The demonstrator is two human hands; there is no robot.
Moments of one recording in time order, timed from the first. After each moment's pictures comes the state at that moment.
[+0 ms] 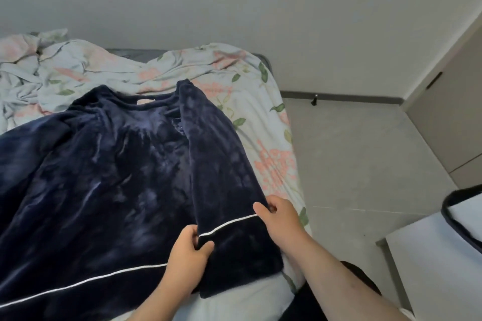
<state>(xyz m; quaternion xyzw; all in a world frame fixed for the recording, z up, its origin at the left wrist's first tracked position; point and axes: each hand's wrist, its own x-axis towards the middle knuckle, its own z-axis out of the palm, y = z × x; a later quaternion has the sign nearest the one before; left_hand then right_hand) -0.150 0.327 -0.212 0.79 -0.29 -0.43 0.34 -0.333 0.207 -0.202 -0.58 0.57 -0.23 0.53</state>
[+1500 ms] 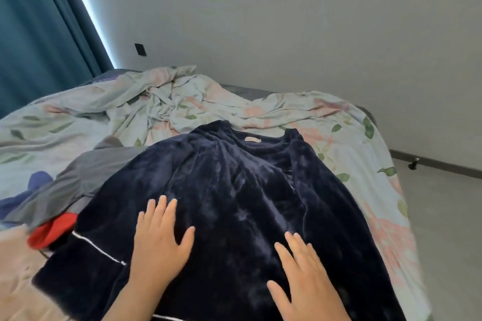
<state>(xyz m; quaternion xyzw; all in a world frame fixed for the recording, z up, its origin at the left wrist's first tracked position) 0.065 0.376 -0.160 0.89 -0.40 0.04 0.20 -0.194 0.261 -0.163 -0.93 0.33 -0.06 0.12</state>
